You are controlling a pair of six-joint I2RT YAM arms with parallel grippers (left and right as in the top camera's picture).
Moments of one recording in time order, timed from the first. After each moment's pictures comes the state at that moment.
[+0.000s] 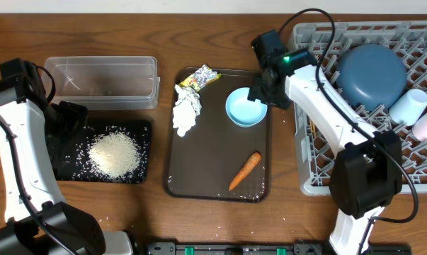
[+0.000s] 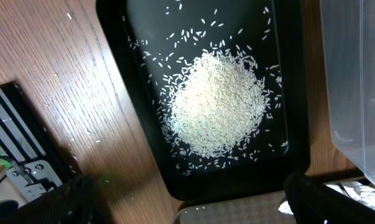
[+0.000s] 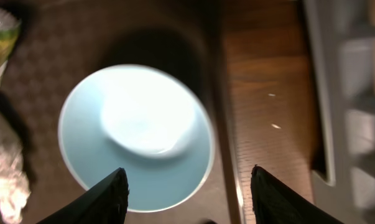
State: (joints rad) left arm 0.43 1.58 1.50 -1.44 -0.03 -0.83; right arm 0.42 1.99 1.69 -1.02 0.04 0.67
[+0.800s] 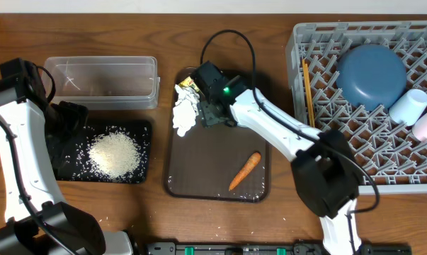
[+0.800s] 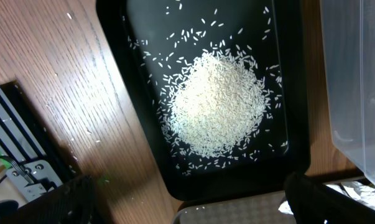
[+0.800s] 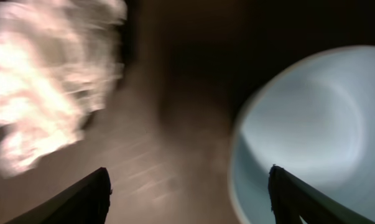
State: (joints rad) left arm 0.43 1.58 1.50 -1.44 -0.03 -0.83; right arm 0.70 2.13 1.69 -0.84 0.14 0.42
